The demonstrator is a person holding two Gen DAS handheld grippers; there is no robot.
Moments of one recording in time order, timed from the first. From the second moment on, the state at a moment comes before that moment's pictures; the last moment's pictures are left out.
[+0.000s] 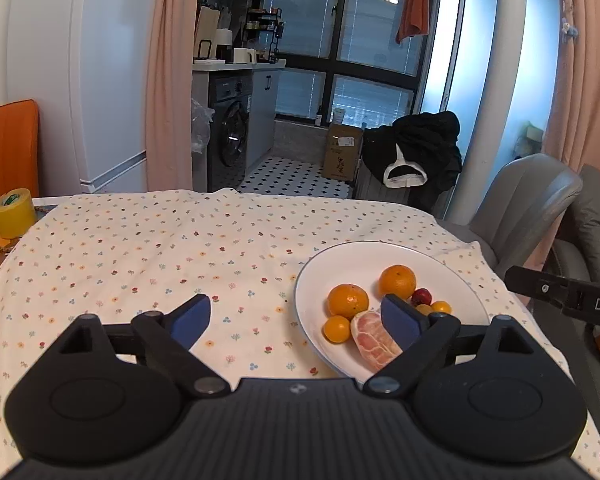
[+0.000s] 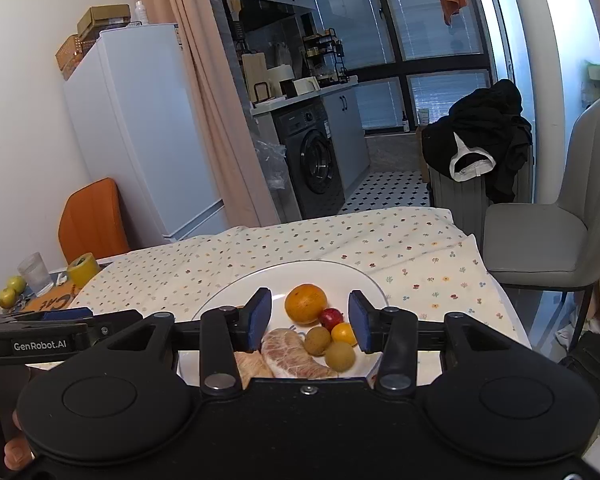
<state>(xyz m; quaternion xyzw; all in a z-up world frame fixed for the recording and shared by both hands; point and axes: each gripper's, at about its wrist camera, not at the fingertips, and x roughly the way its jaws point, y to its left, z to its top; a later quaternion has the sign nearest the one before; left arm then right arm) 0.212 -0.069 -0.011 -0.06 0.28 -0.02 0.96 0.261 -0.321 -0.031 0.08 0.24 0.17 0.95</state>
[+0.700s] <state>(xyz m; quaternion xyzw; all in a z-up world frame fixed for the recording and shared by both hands) 0.151 -0.042 0.007 -0.07 0.28 0.01 0.96 0.202 -0.310 -0.027 0.09 0.22 0.19 0.95</state>
